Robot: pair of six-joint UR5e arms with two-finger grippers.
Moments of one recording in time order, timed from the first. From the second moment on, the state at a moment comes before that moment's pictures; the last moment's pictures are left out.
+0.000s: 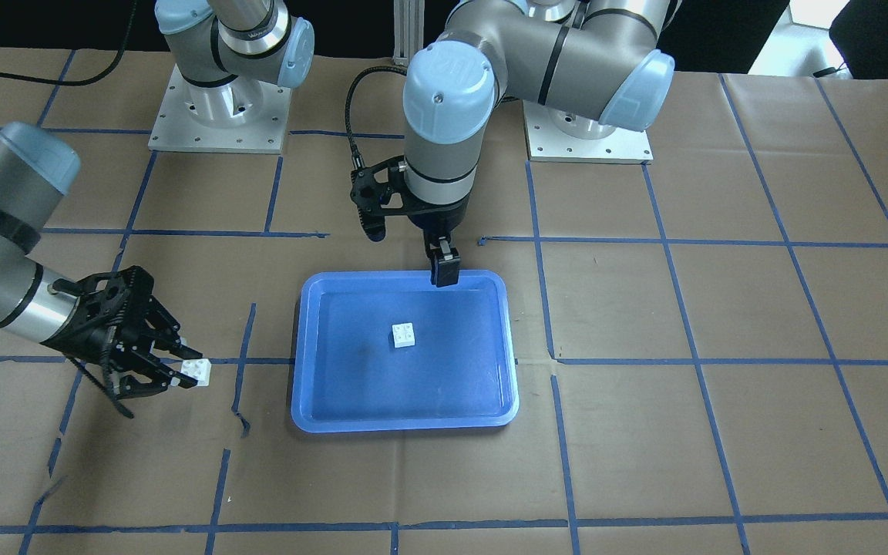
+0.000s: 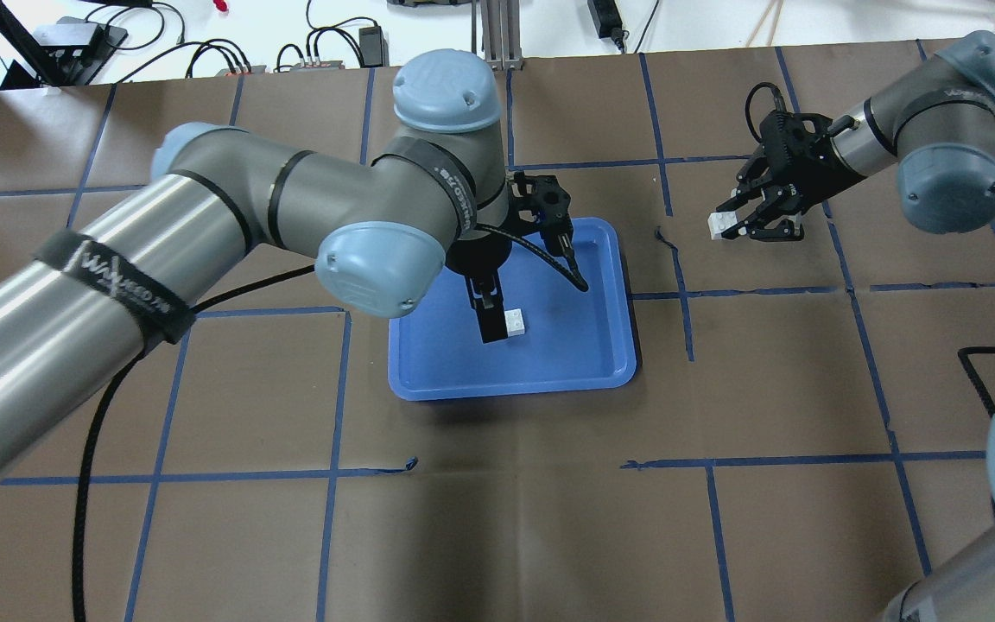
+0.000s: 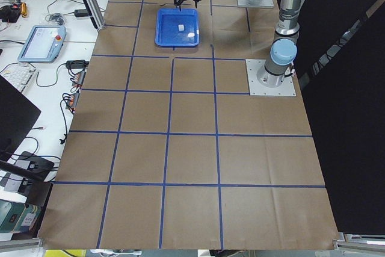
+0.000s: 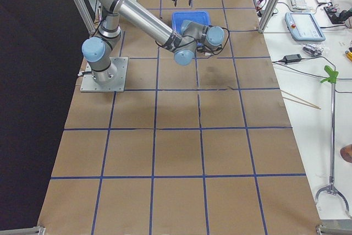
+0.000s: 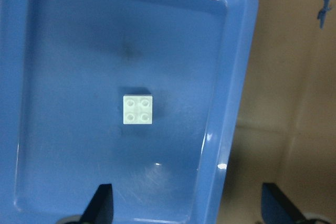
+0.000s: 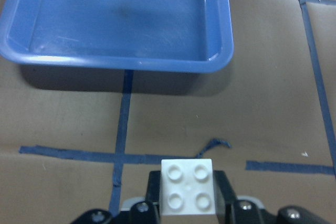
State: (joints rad) left arm -1.93 -1.78 -1.65 -1.35 1.53 0.95; right arm 1.30 -1.21 1.78 -2.02 -1.04 -1.98
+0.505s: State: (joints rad) left arm -1.88 -1.59 -1.65 -1.52 1.57 0.68; right arm 1.46 -1.24 1.90 -2.19 -0.98 -1.75
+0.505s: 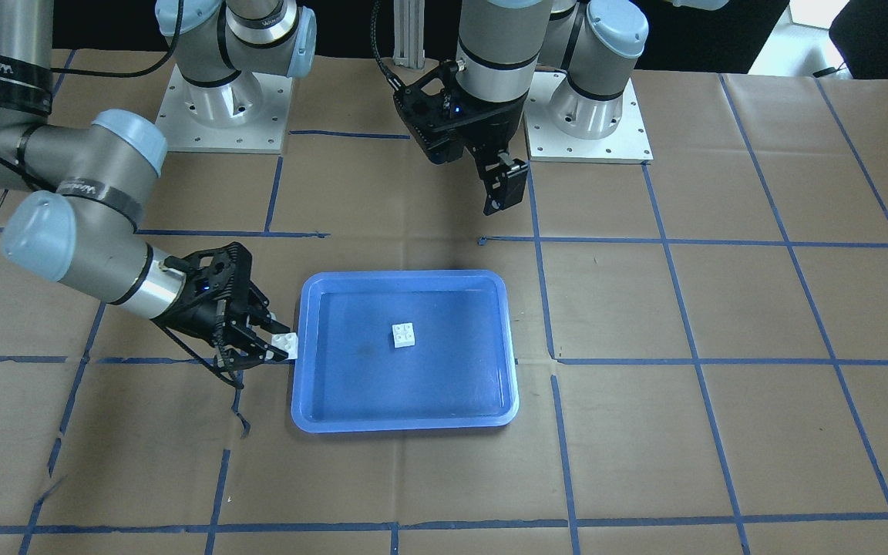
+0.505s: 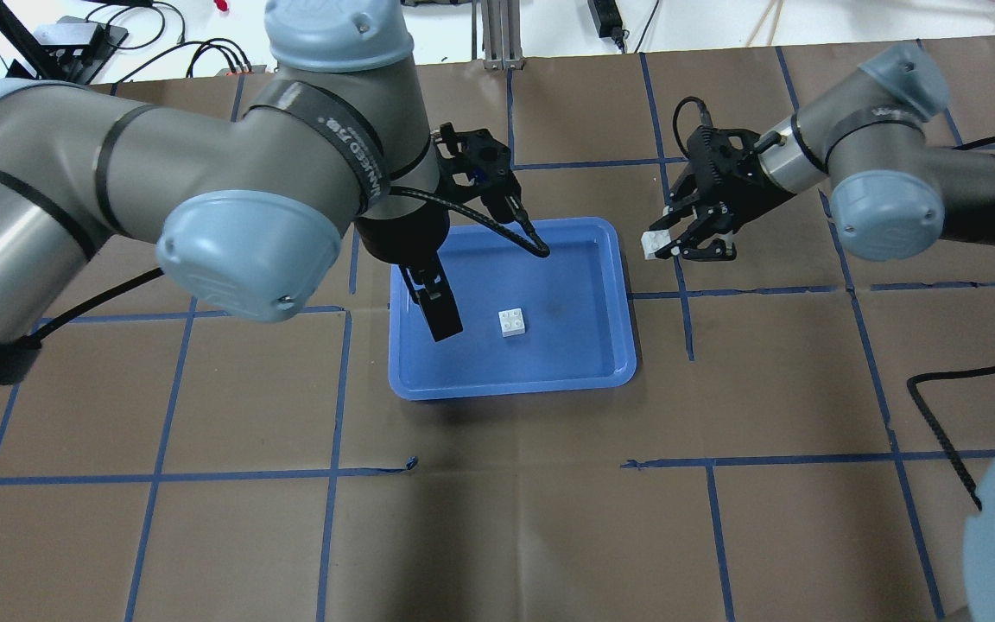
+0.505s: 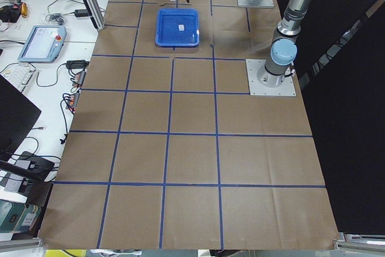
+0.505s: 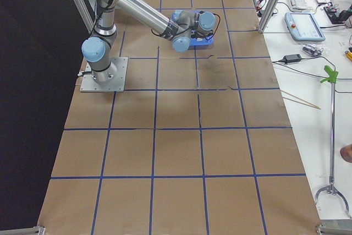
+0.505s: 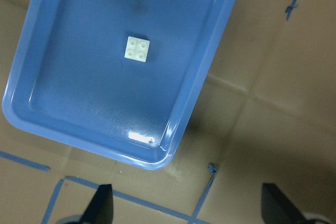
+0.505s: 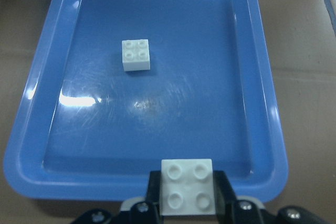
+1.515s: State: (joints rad) left arm -1.81 -1.46 -1.65 -1.54 1.63 -0.09; right arm 1.63 -1.18 2.09 -2.66 -0.96 -1.40
